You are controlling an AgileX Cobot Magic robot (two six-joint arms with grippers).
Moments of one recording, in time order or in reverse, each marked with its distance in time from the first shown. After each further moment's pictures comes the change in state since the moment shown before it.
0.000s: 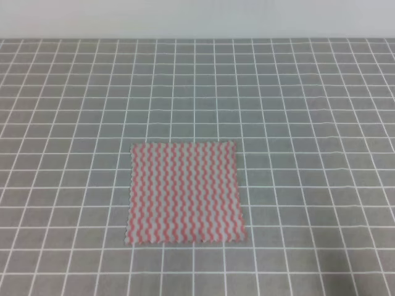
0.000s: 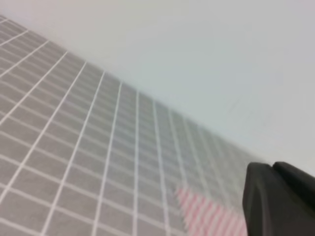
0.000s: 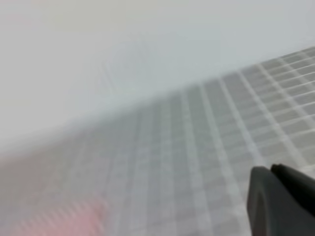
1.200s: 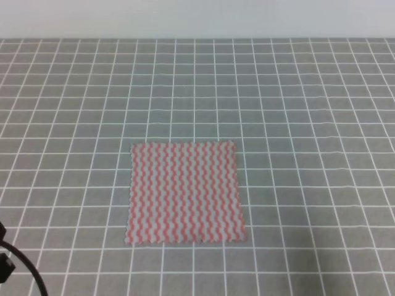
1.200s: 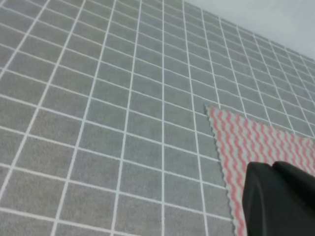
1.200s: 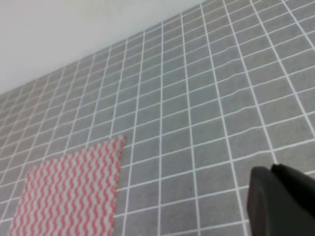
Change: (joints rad) left arm -0.001 0.402 -0.225 -0.030 0.205 0.171; right arm -0.001 0.401 -0.220 -0.062 0.224 -0.111
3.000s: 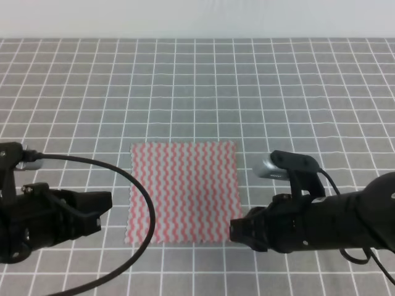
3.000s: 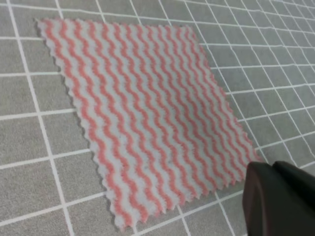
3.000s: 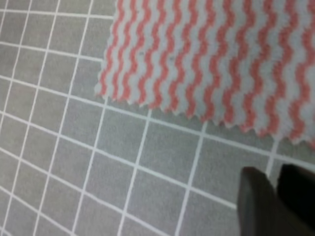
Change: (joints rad) left arm -0.041 0.676 -0.278 -1.021 0.330 1.230; right arm 0.617 1.076 -0.508 0.320 0.028 -0.236
